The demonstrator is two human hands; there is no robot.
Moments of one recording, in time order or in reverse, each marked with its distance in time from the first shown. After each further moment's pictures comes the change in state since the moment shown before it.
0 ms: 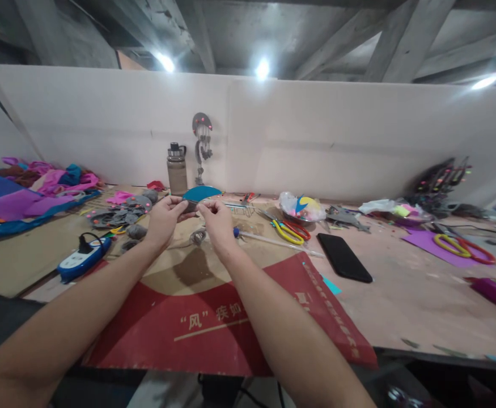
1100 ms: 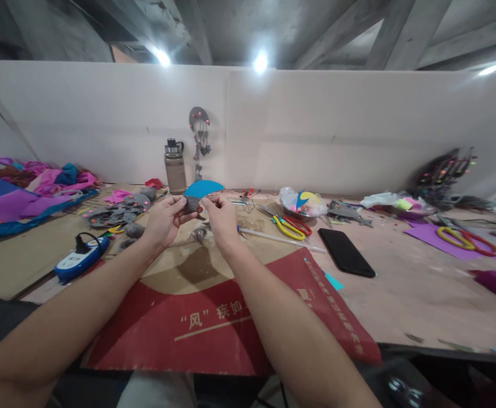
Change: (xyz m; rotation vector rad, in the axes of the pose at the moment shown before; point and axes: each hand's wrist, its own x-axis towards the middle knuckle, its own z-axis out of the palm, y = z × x) left_hand -0.006 0.011 0.005 -0.232 -0.105 -0.217; right_hand 0.000 -0.006 -0.007 0.173 0.084 0.012
